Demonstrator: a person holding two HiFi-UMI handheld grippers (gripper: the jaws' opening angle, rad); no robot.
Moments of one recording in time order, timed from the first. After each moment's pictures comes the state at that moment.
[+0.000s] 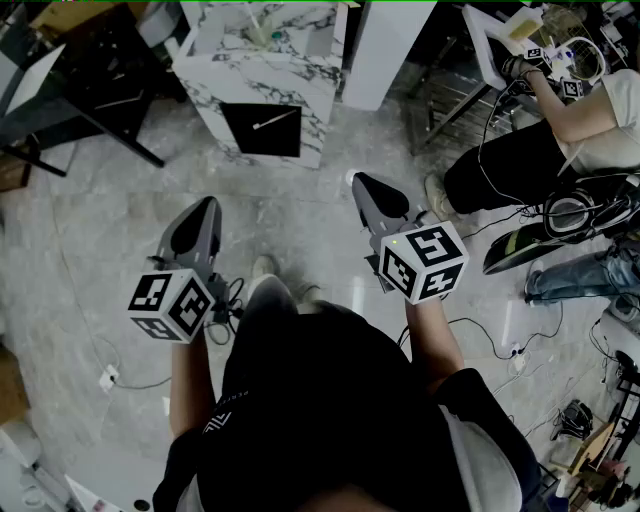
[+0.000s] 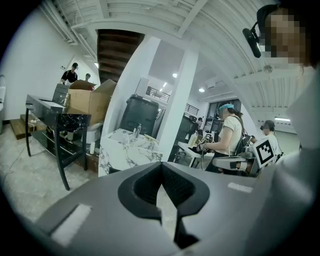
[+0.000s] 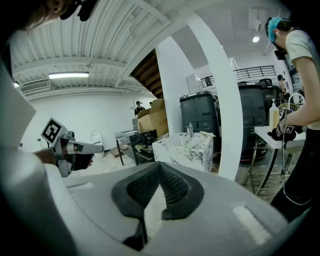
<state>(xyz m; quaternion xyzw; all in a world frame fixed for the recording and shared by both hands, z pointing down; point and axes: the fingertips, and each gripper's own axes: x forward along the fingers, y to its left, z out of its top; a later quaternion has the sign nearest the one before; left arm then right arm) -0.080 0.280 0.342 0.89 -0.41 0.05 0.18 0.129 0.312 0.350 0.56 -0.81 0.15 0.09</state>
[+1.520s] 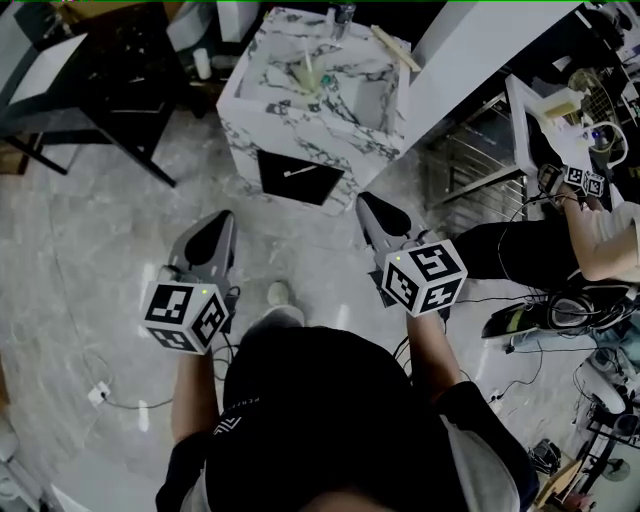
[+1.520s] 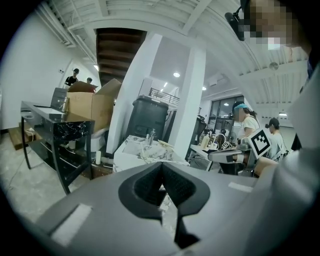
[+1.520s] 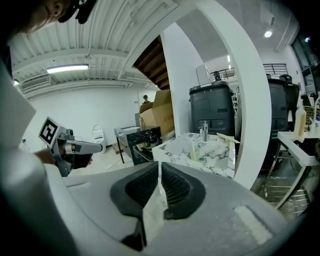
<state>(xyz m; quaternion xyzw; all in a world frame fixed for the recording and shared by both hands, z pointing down) -0.134 0.108 0.344 0.89 -0.42 0.06 0.16 0.067 0.118 0.349 0.53 -0.82 0.15 0.12</state>
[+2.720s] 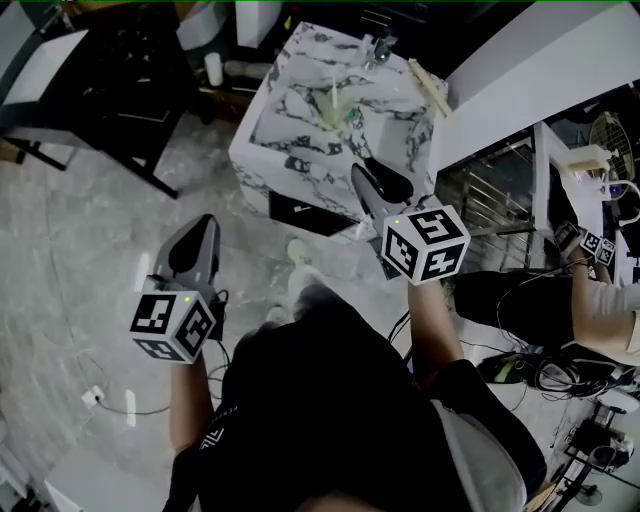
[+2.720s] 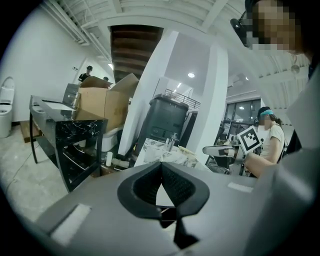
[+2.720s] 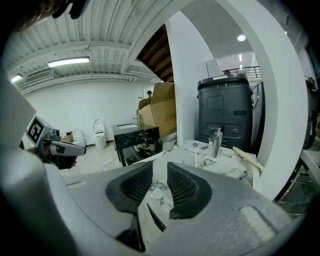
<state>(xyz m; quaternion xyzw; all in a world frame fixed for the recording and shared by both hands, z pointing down) -0.170 -0.038 0.350 0.85 -0.48 0.05 0.20 0.055 -0.094 0.340 0.50 -0.84 0.13 0.16</state>
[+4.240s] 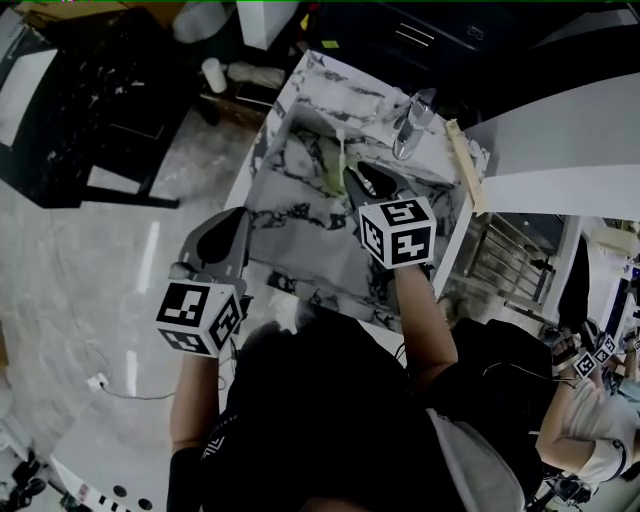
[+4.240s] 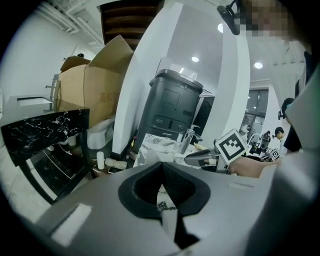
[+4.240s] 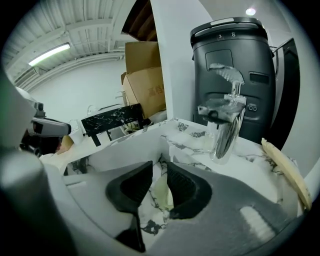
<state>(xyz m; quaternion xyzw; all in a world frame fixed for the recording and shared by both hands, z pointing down) -0.070 -0.266 0.379 0.84 -0.48 0.12 0.23 0.100 -0.342 0.451 0.47 -0.82 0.20 0.26</state>
